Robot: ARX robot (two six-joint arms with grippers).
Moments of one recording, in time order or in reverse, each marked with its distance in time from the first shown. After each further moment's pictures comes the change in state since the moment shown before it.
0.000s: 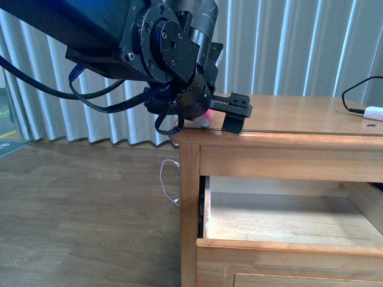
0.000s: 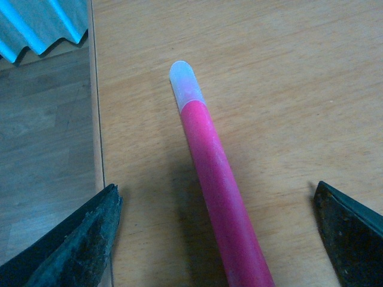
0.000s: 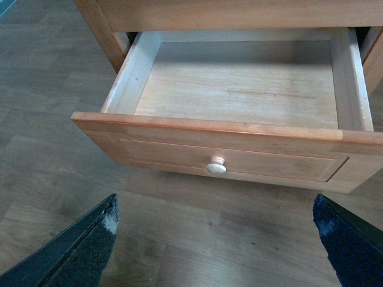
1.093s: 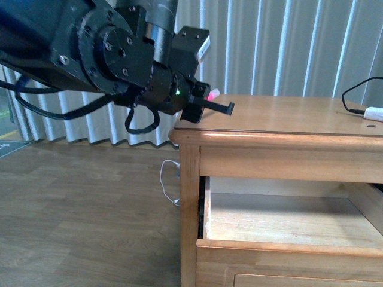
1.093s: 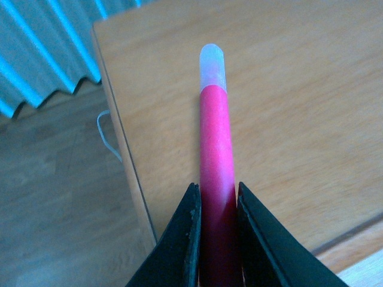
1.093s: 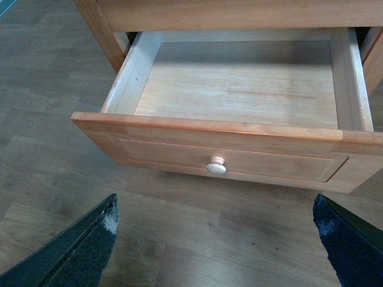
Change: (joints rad) left arm 0.049 -0.143 -0.246 0.251 0.164 0.132; right arm 0.000 0.000 0.000 0.000 0.000 0.000
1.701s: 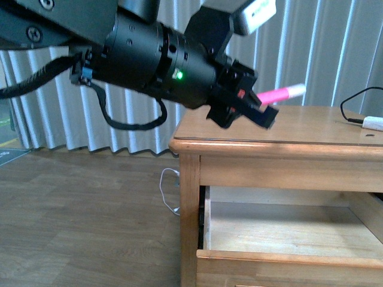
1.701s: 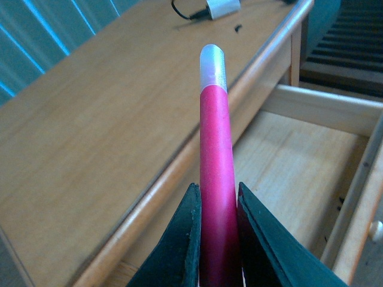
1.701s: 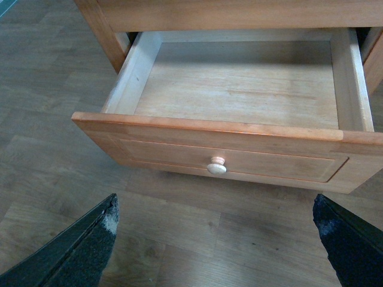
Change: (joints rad) left arm -0.068 -0.299 -0.285 -0.023 0.394 0.248; right arm 0.000 0.000 0.000 0.000 0.000 0.000
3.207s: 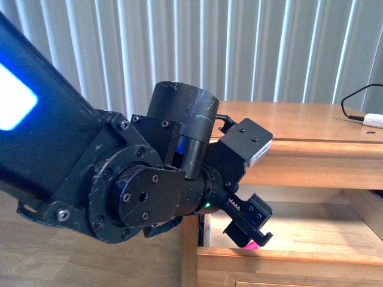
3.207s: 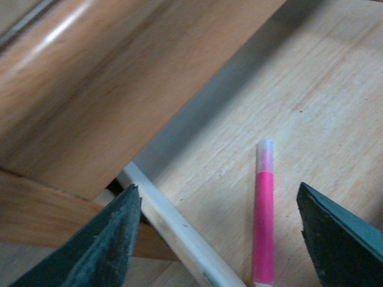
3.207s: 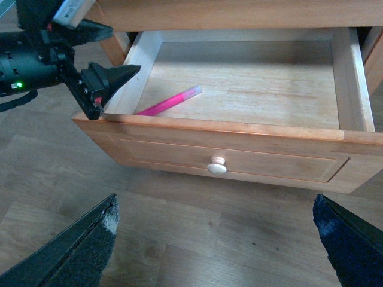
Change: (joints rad) left arm -0.066 0.284 -0.073 0.219 -0.308 0.002; right arm 0.000 0.000 0.000 0.000 0.000 0.000
